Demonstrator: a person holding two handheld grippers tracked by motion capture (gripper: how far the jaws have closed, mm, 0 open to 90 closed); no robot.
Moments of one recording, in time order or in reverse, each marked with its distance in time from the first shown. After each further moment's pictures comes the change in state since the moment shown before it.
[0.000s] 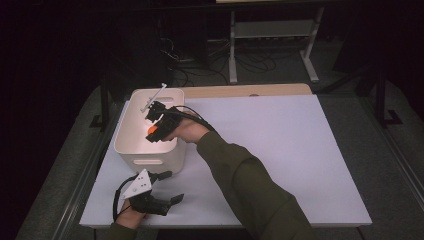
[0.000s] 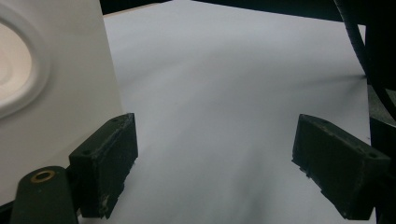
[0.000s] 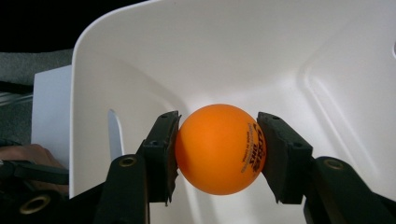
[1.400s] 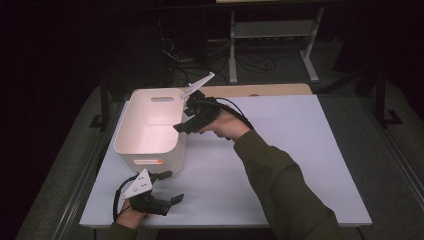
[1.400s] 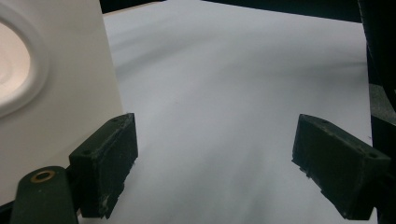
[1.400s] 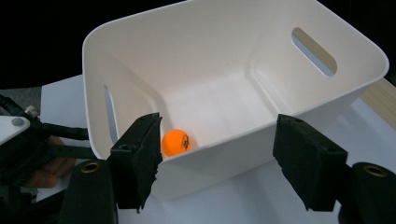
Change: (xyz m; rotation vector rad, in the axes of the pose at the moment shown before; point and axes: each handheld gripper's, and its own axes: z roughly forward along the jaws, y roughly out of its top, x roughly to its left) left arm 0.000 0.000 0.000 0.005 0.006 0.004; right arm -0.024 -0.055 -0.088 -0.147 -0.061 0.076
